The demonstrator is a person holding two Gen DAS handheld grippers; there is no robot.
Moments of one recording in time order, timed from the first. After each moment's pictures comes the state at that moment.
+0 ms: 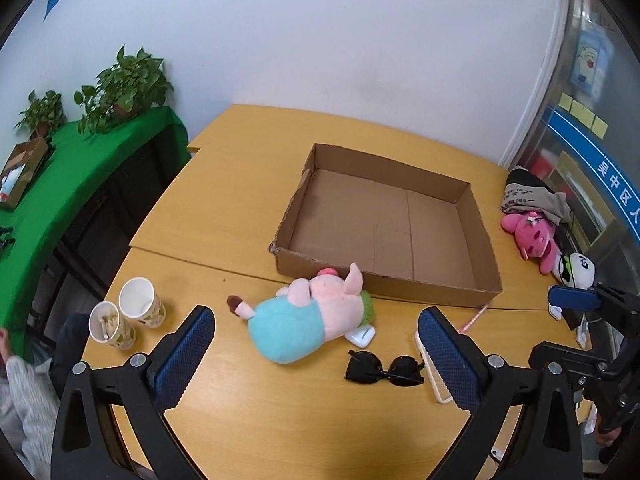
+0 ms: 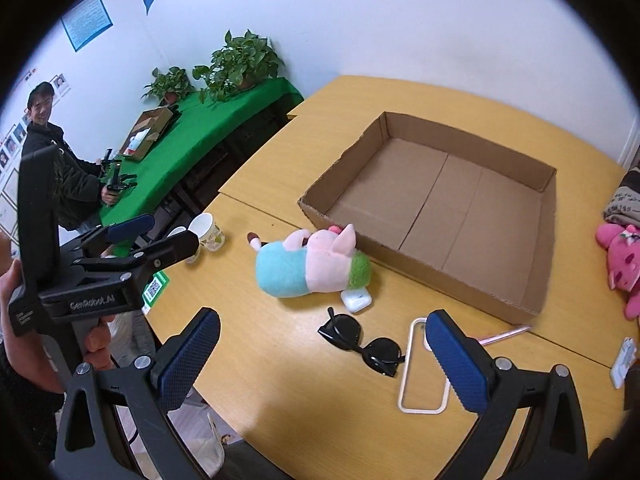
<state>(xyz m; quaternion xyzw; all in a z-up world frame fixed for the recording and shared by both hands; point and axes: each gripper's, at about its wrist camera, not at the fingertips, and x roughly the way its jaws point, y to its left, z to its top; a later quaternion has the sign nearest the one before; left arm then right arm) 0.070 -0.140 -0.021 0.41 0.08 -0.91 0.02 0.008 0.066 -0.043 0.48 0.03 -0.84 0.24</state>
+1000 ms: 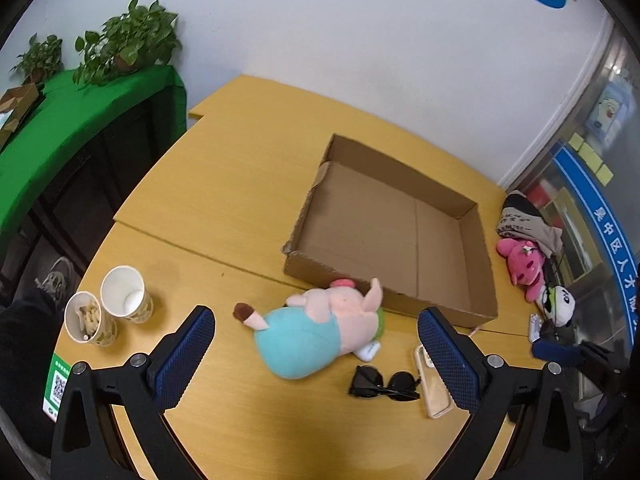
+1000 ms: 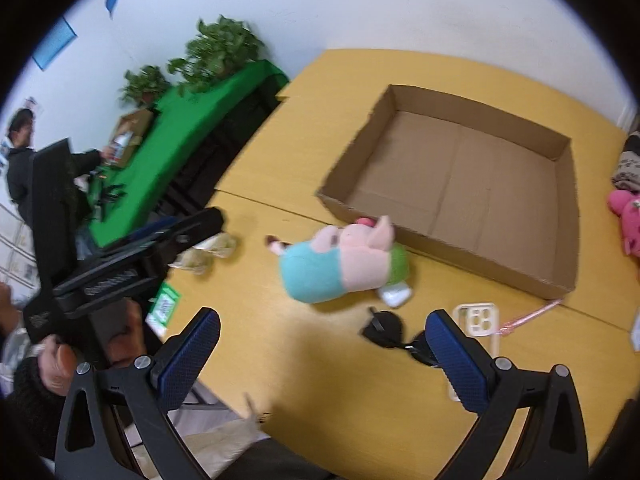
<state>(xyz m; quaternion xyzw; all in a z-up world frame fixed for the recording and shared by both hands) 0.033 -0.215 -0.051 0.45 0.18 -0.88 0.01 -0.017 0.006 -0.059 0.54 0.01 -0.82 0.19</state>
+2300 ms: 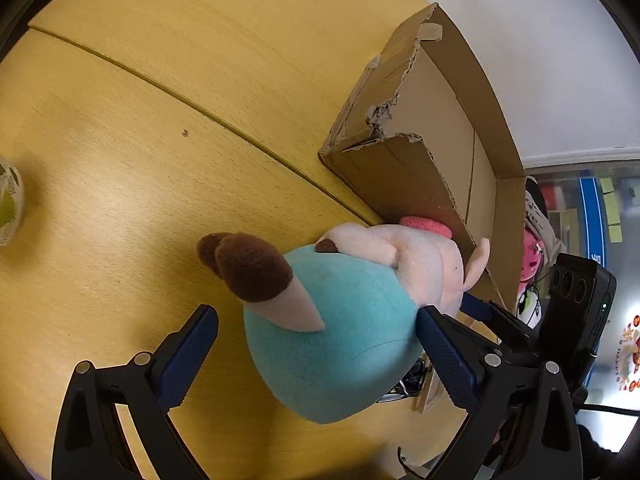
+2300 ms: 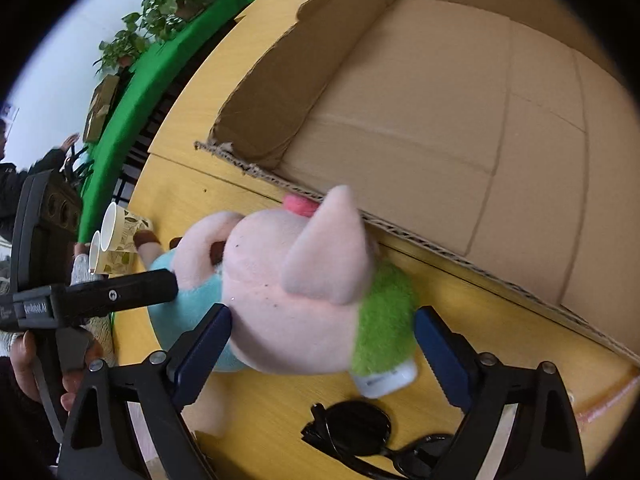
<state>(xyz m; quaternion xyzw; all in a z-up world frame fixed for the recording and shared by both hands) -0.056 -0.254 -0.261 0.61 0.36 -0.71 -0.06 -0.156 0.001 -0.268 0.64 -0.02 -0.73 0.24</state>
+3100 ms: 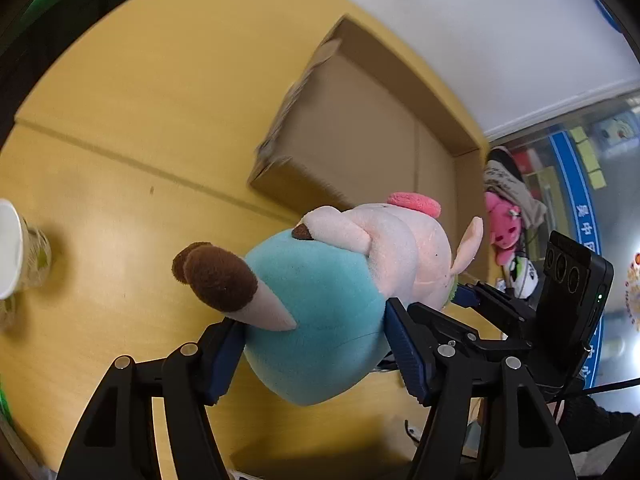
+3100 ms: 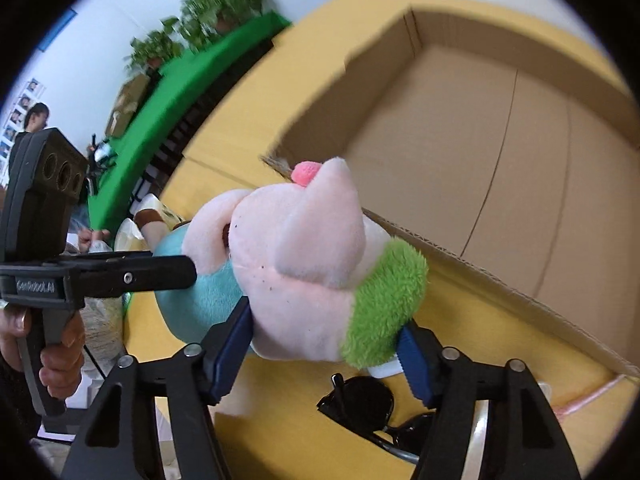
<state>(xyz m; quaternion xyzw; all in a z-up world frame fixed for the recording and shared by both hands) -0.049 -0.229 -0.164 0.57 0.28 -0.77 -0.11 -0.119 0.007 -0.195 0.57 0.00 -0.78 0.26</state>
